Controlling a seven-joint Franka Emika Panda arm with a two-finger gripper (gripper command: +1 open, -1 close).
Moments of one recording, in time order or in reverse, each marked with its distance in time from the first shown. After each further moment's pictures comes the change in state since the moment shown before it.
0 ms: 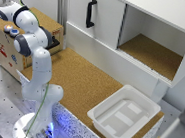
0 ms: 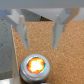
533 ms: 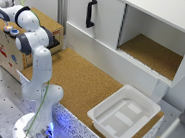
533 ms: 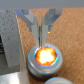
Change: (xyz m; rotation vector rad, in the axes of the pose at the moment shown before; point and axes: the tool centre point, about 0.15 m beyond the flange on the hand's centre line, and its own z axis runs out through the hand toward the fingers) arm 0.002 -0.021 0.036 0.051 -0.039 -0.027
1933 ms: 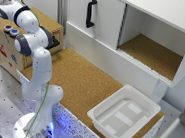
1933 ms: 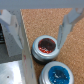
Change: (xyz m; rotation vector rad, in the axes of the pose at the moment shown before) arm -0.037 -0.006 -0.025 0.003 -0.099 -0.004
